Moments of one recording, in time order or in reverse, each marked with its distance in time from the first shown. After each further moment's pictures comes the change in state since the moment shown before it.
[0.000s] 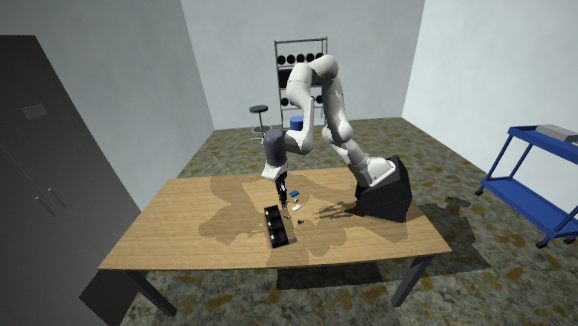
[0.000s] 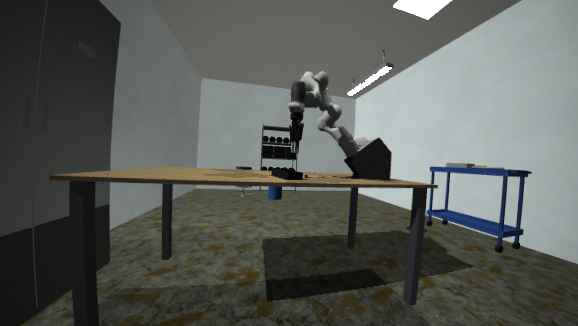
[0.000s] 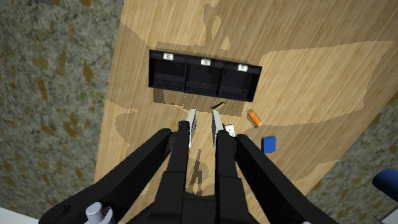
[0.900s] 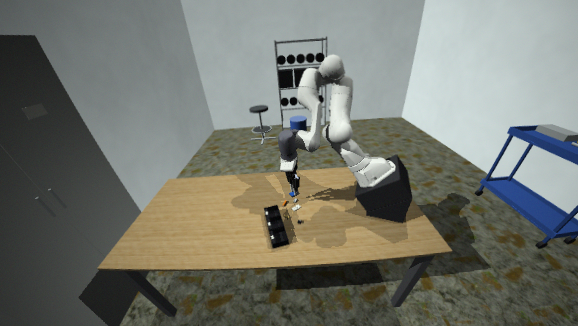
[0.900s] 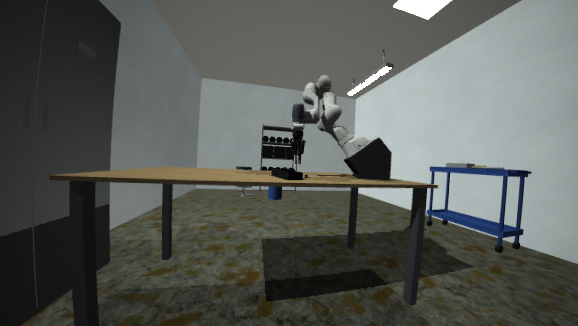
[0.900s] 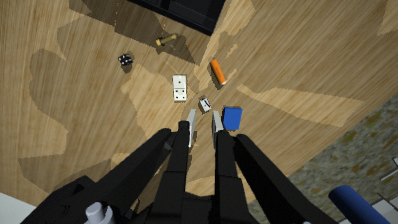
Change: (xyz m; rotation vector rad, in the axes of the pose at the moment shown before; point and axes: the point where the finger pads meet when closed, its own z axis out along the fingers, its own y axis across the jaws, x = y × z) arm -0.113 0.140 0.082 -0.021 -0.069 -0.241
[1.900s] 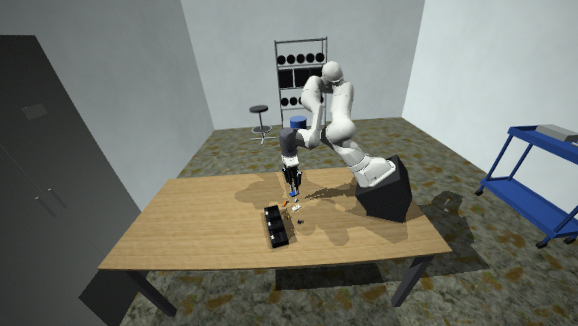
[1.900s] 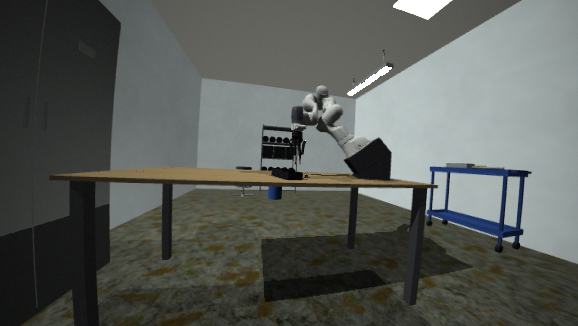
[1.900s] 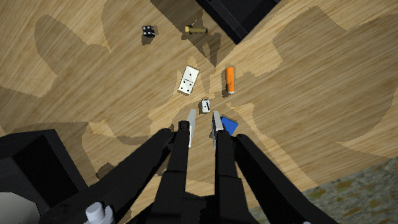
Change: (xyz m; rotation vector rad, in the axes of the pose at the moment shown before) arm -0.005 0.008 0.005 0.063 0.074 -0.383
